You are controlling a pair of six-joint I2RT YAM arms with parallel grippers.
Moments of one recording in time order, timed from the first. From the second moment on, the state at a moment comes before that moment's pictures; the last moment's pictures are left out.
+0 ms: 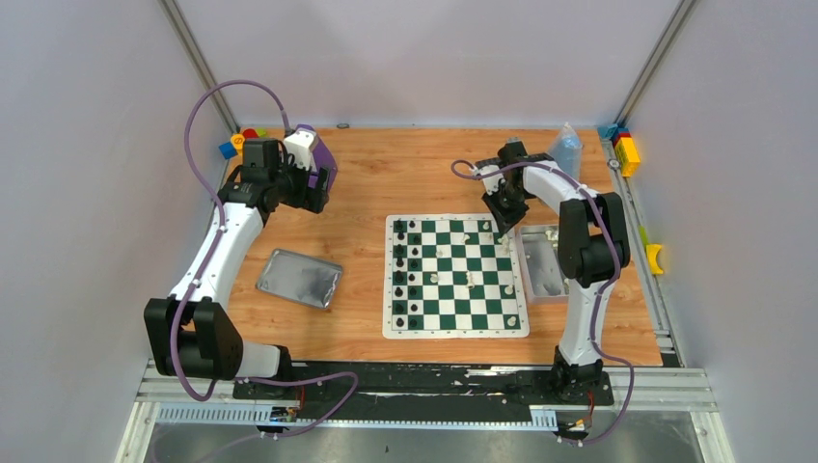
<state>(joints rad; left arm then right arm) -0.07 1.36 1.19 -0.53 0.23 0.21 0.21 2.05 1.55 -0.86 -0.16 -0.42</state>
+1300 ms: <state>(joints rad) -0.07 1.36 1.18 -0.53 0.23 0.22 0.19 1.99 1.55 -0.86 -0.20 -0.36</state>
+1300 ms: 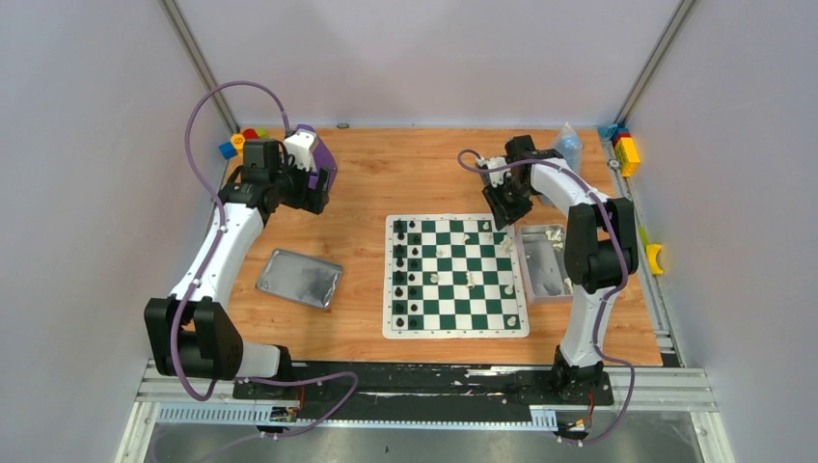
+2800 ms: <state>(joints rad) -0.07 1.36 1.18 -0.53 0.23 0.21 0.20 2.04 1.52 -0.91 -0.16 -0.38</state>
